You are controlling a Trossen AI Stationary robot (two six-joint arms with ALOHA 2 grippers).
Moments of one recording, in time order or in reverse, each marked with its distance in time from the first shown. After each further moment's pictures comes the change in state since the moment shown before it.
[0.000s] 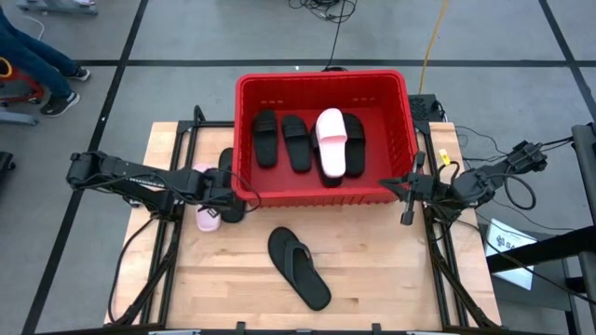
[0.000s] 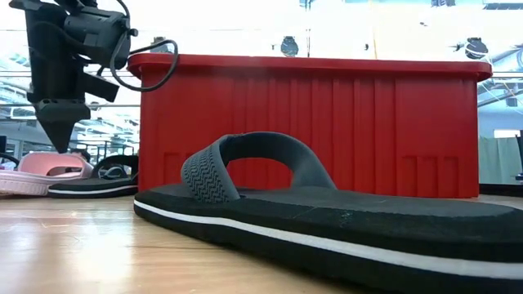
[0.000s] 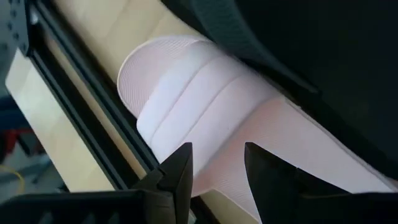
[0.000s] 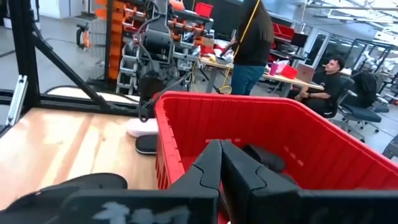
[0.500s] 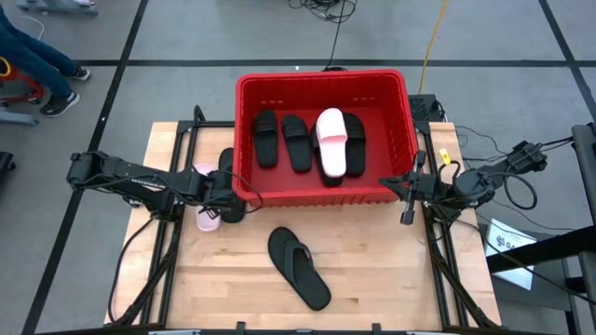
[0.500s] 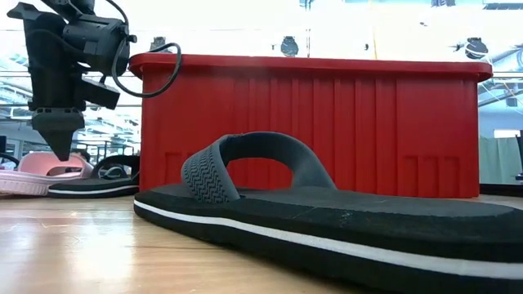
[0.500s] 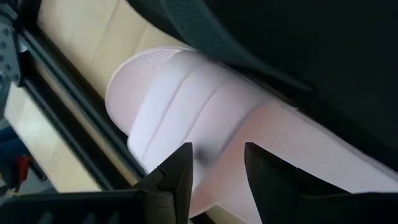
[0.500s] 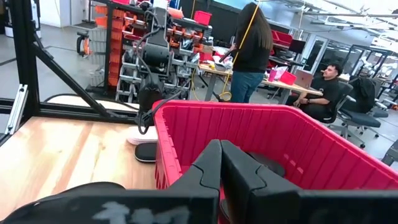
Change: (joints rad) left arm 0.000 0.001 -0.048 0.069 -0.011 0.128; right arm 0.000 -0.001 0.000 0.045 -0.001 -0.024
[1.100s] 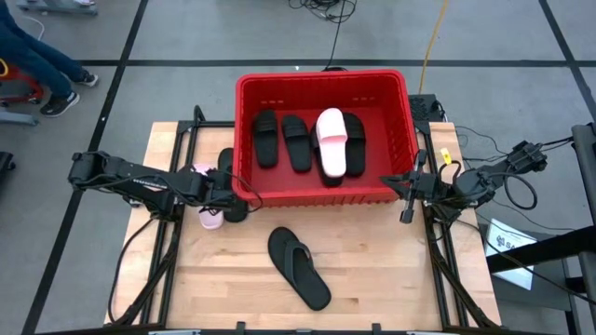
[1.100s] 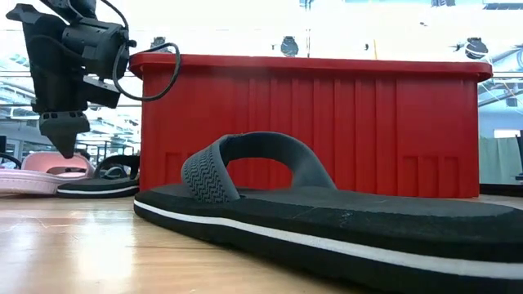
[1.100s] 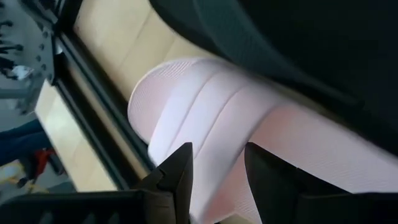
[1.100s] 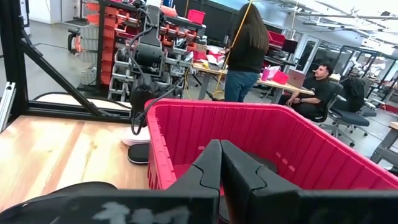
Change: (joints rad) left arm 0.005 0.019 -0.003 -0.013 -0.092 -0.061; right arm 0.000 0.000 0.000 0.000 0.030 -0.012
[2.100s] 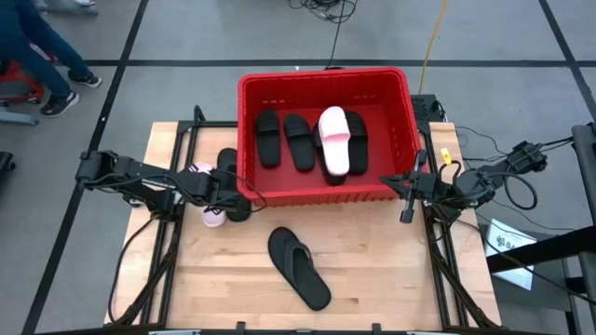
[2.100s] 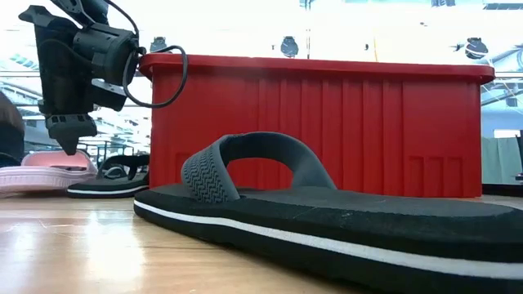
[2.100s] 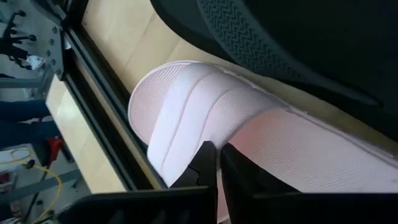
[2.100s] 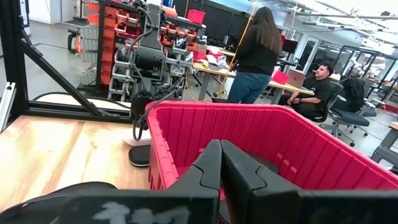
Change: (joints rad) left arm 0.013 0.101 0.044 -0.043 0.000 -0.038; right arm 0.000 0.000 0.000 0.000 0.000 0.000
